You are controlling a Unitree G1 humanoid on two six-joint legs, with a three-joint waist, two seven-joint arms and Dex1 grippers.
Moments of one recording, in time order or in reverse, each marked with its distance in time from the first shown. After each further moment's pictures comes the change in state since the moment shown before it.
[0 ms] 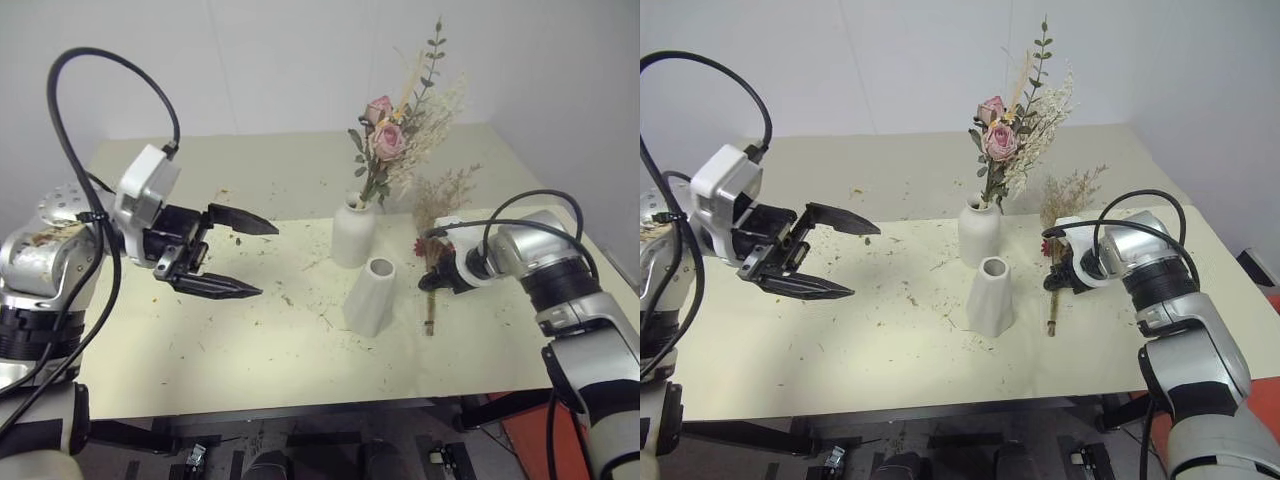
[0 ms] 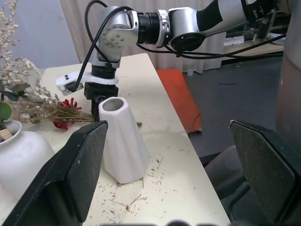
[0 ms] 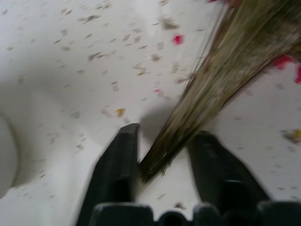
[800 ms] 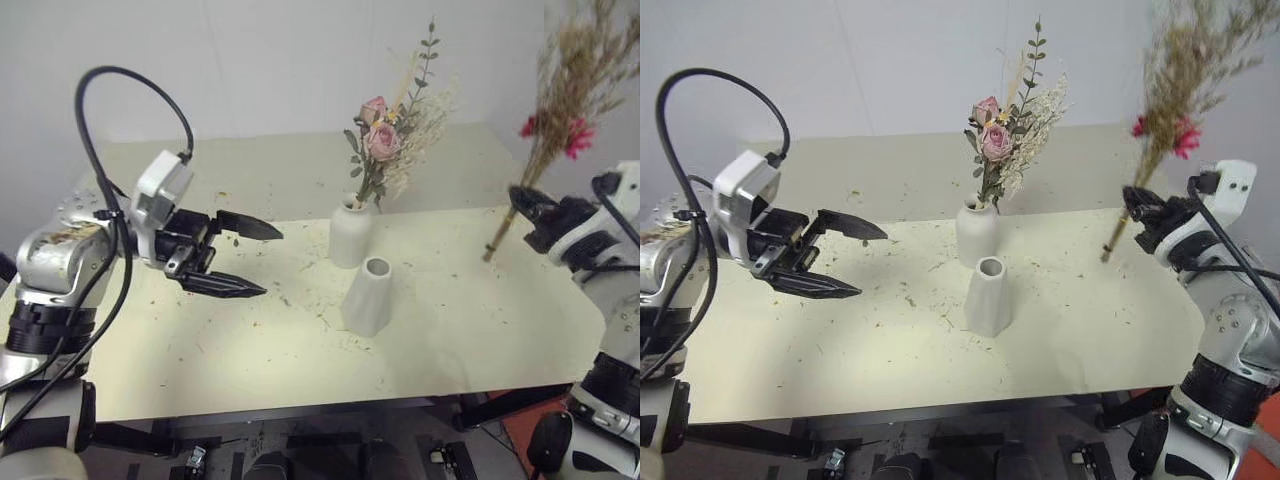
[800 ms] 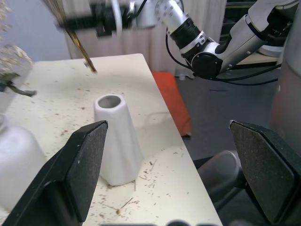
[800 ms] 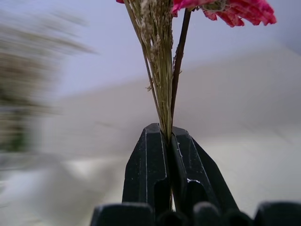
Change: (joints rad) left arm -0.033 -0.026 -0.079 0.079 0.001 0.013 -0.014; right arm 0.471 0.183 -0.912 -0.864 0.327 -0.369 -0.166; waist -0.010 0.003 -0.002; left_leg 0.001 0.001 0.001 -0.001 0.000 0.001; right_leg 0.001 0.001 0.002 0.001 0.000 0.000
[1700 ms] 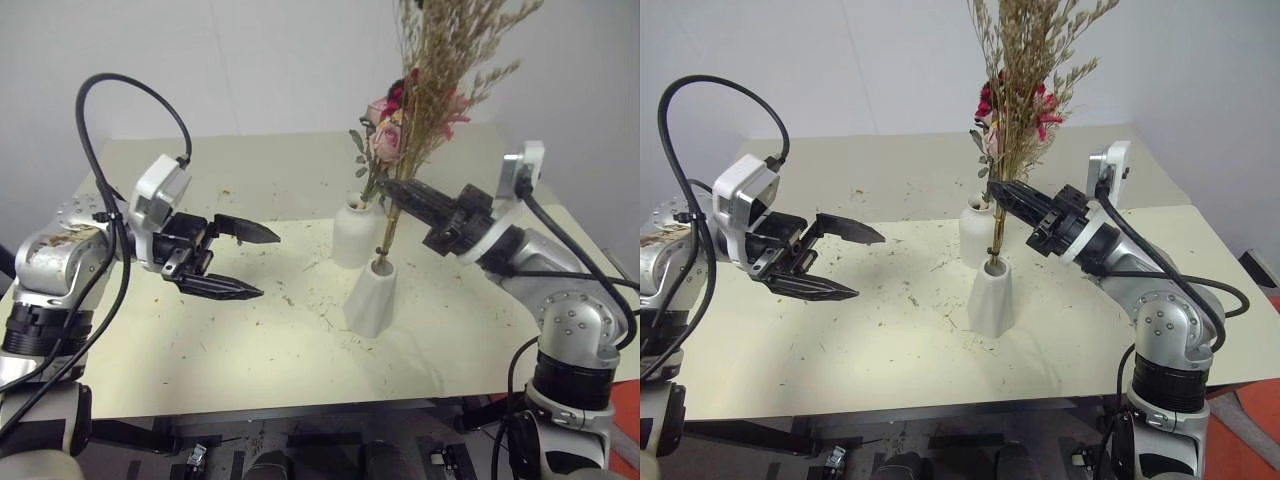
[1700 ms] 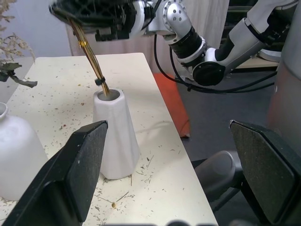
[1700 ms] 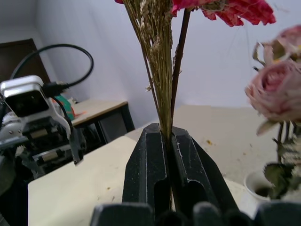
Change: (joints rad) left arm 0.026 0.020 0.019 -0.008 -0.021 -0.001 0.000; right arm -0.011 0.077 0.321 -0.048 0.279 -0.090 0.057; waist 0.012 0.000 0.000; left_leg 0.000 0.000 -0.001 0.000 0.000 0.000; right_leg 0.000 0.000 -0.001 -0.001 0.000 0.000
